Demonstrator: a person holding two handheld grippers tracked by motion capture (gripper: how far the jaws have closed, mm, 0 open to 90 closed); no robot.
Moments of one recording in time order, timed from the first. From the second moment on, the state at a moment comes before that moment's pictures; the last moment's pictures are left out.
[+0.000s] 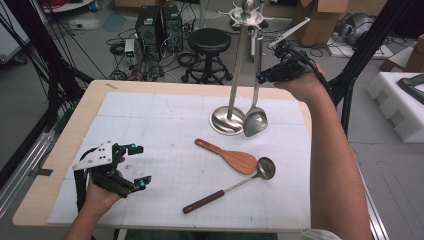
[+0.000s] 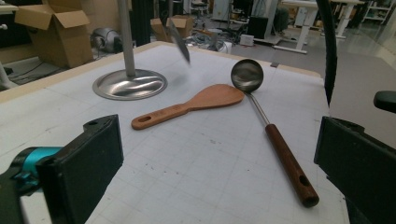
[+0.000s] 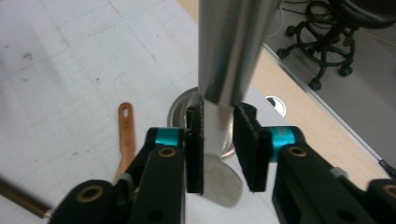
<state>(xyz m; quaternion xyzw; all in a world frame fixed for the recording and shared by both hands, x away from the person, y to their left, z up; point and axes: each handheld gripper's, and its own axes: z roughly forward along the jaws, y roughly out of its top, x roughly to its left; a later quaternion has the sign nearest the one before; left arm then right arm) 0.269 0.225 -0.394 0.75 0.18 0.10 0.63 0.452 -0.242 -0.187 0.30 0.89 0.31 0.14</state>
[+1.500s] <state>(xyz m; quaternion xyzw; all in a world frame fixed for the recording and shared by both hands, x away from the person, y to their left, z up) 0.269 0.224 -0.395 0.75 0.19 0.10 0.62 0.407 -0.295 -0.191 0.25 0.85 0.45 0.11</state>
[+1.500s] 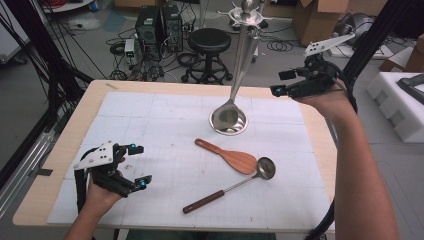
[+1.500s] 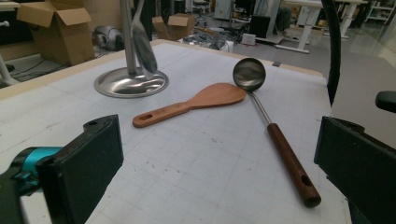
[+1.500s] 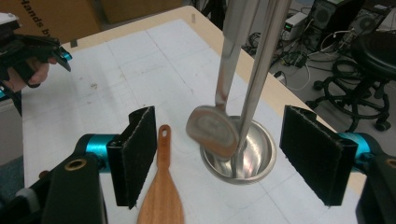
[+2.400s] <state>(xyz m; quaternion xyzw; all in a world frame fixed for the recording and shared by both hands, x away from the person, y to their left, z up) 0.270 0.221 -0.396 0.75 0.18 0.10 0.62 0.397 -0.298 -0.195 0.25 0.84 0.46 0.13</state>
